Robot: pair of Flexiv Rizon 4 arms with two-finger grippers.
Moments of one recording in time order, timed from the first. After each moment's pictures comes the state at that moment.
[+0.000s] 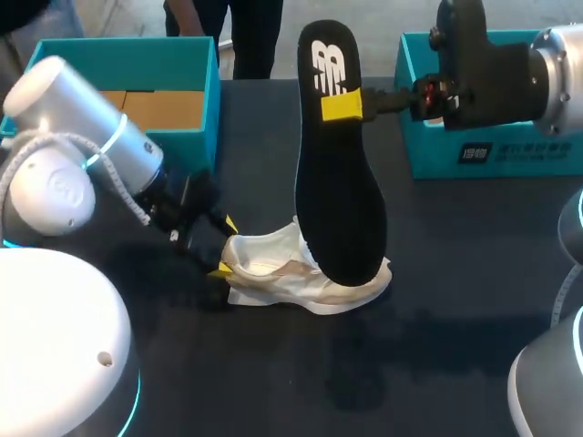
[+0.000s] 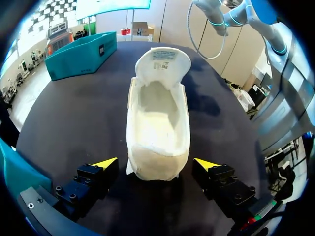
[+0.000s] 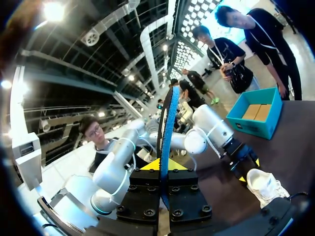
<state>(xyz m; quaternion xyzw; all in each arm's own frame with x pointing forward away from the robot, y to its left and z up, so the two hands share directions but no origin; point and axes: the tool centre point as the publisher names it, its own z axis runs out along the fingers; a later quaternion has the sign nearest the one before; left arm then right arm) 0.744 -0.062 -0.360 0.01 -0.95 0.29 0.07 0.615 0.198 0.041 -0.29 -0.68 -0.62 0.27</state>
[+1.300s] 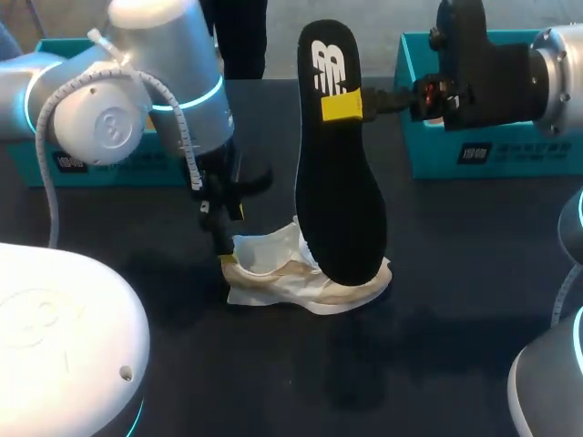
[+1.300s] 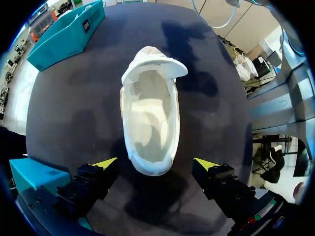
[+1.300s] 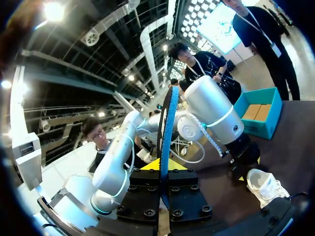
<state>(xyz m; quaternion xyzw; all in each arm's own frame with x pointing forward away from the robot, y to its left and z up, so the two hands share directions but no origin) 0.739 -0.072 -0.311 -0.02 -1.00 0.07 0.06 0.615 0.198 0.041 -0.29 -0.68 -0.62 0.27</state>
